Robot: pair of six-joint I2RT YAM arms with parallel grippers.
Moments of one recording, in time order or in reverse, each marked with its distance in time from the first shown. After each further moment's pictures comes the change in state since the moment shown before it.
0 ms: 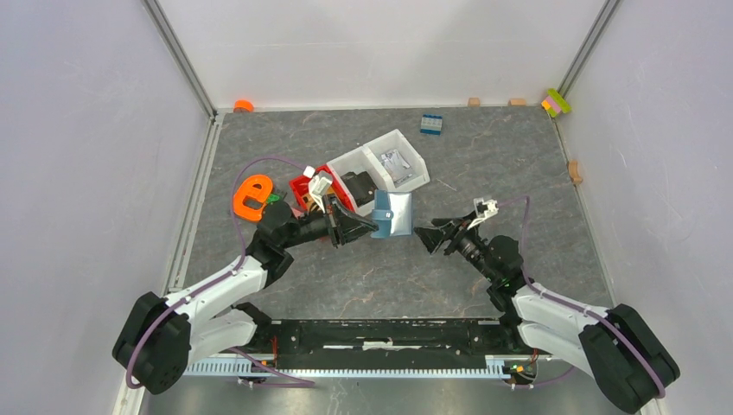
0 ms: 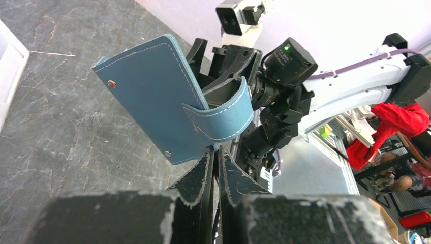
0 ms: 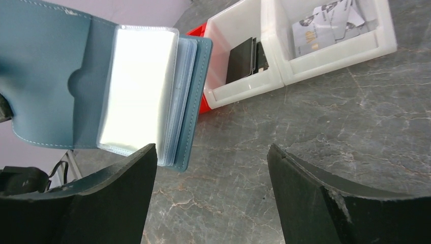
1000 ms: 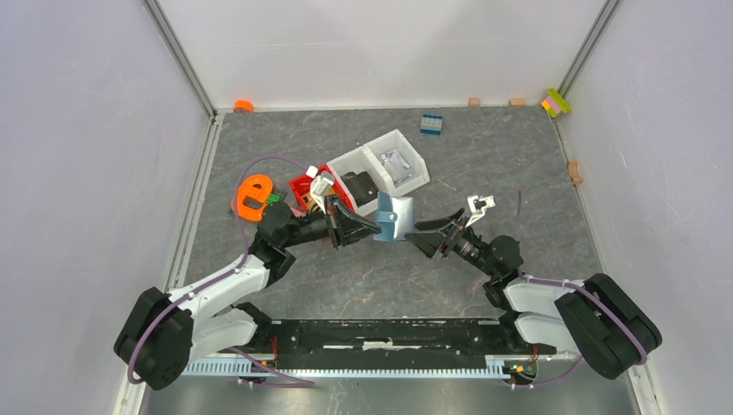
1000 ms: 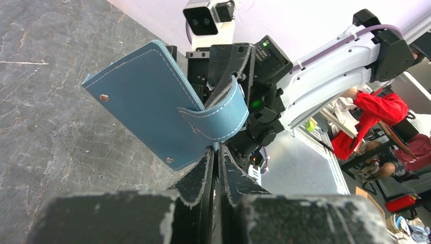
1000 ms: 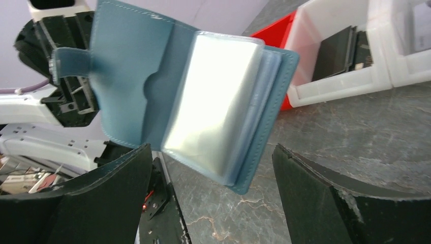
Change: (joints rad) left arm -0.012 0.027 0.000 0.092 0.051 -0.041; right arm -0.019 0.243 -0.001 0.410 -0.282 0.243
